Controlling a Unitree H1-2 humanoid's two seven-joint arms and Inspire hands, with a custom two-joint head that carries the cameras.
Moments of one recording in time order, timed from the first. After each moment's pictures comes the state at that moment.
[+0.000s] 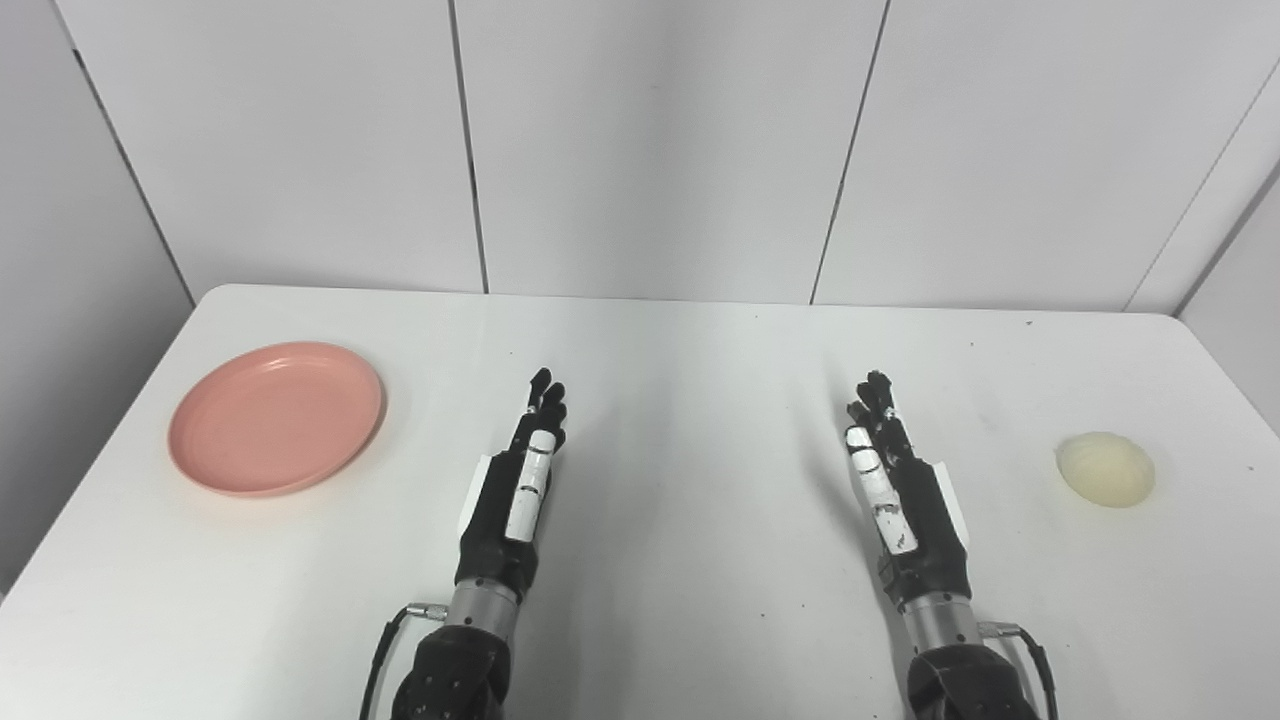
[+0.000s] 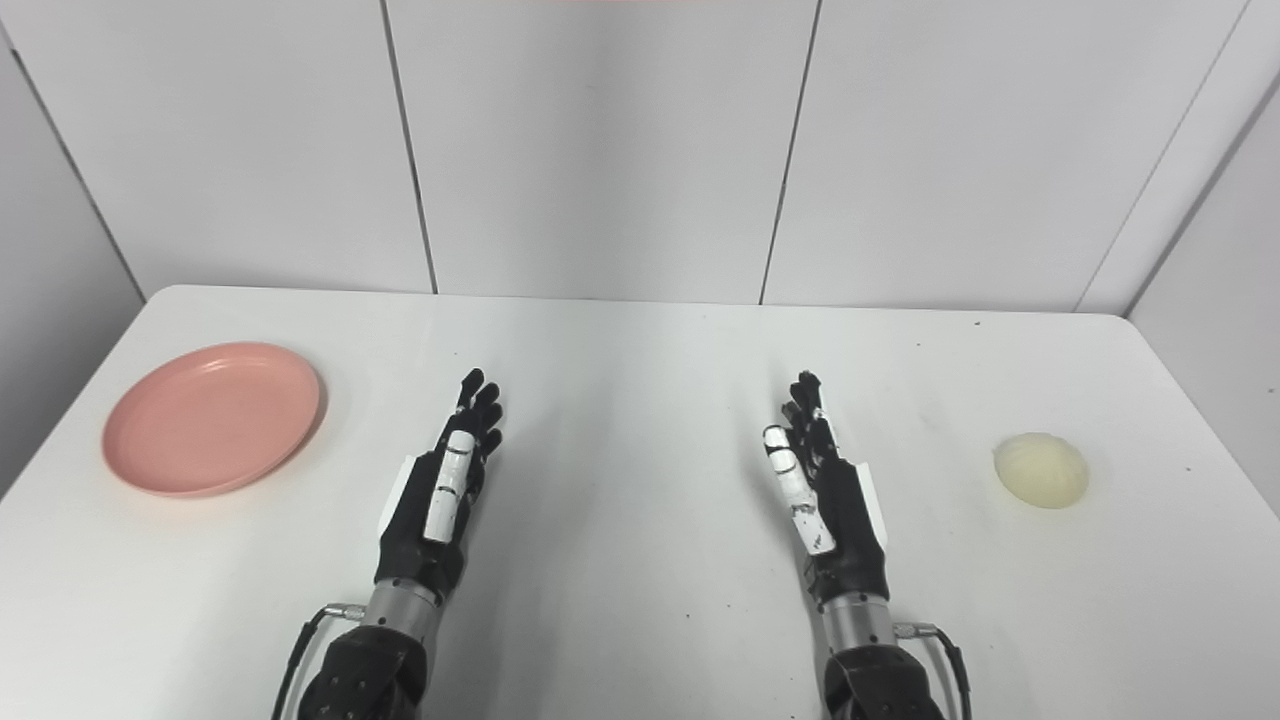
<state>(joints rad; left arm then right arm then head) -0.21 -0.11 -0.08 0.18 0.03 -0.09 0.00 -0.18 -0.07 -0.03 0.08 0.06 -0.13 0.03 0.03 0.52</state>
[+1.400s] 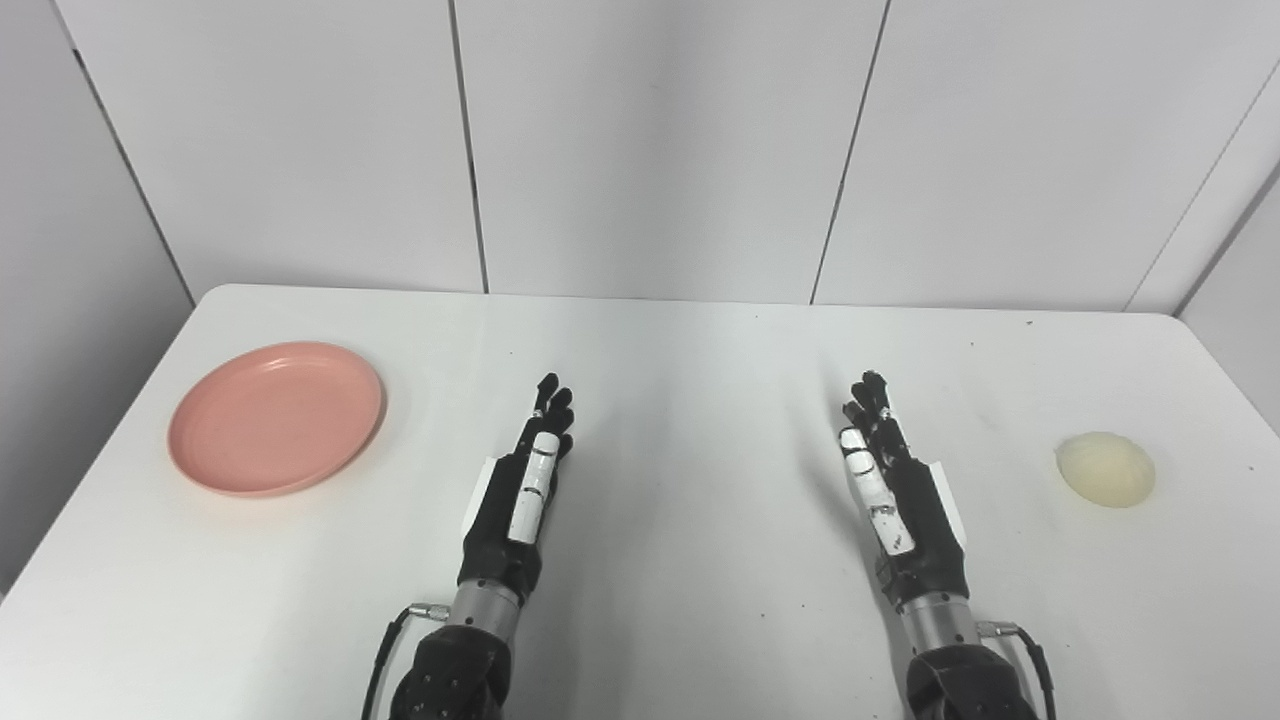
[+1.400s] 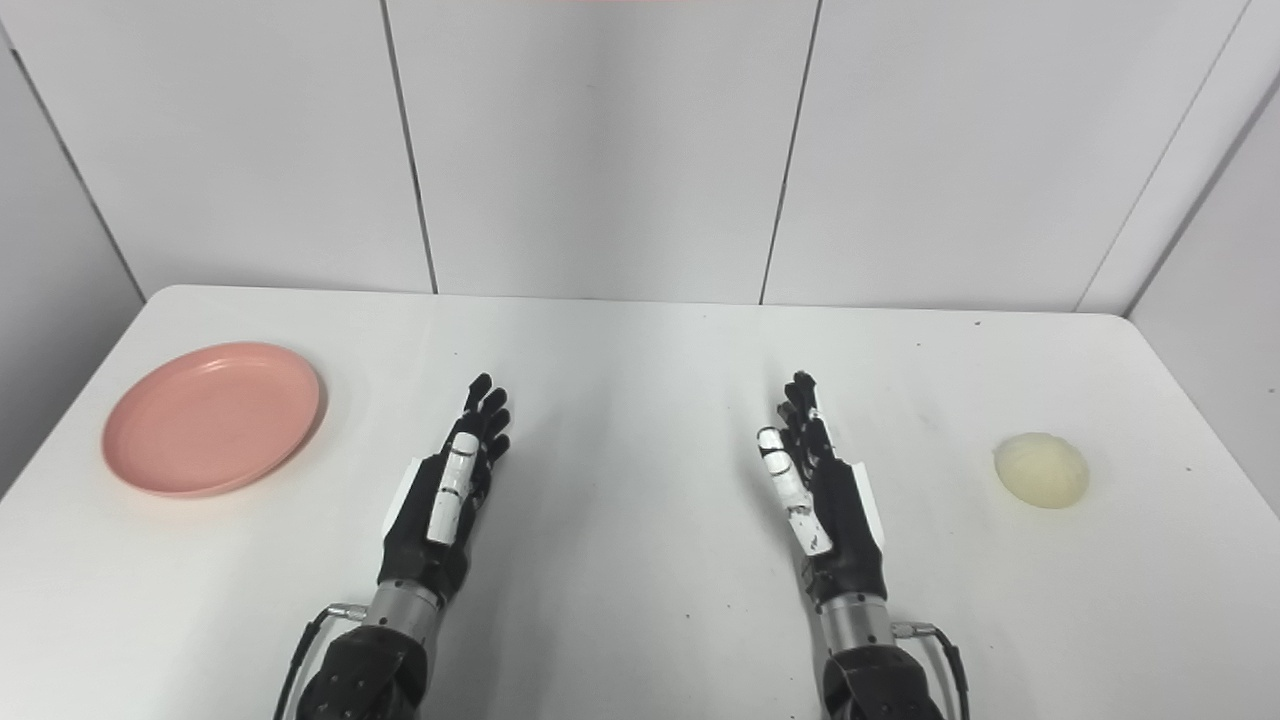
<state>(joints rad) -0.21 -0.11 -0.09 0.18 0.01 -0.07 -0.03 -0.18 -0.07 -0.03 0.08 0.06 -0.13 0.05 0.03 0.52</state>
